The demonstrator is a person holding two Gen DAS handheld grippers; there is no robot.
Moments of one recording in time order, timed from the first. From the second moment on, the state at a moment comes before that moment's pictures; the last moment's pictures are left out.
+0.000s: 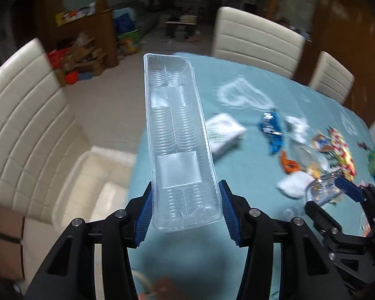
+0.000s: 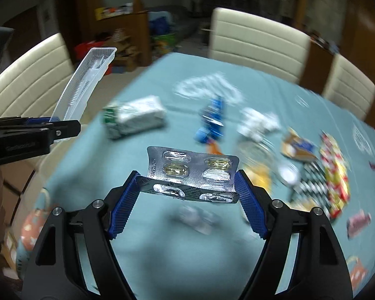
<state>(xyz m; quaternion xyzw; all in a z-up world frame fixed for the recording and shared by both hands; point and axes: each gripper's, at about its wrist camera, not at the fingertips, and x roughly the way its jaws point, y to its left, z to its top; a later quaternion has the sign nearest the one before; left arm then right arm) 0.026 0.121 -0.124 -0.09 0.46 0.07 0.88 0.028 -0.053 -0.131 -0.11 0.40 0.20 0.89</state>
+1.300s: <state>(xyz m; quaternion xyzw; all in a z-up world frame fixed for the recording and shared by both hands) -0.002 0.281 -0.191 -0.21 0.50 0.17 0.82 0.060 0.142 -0.154 -0.22 0.39 0.31 0.84</state>
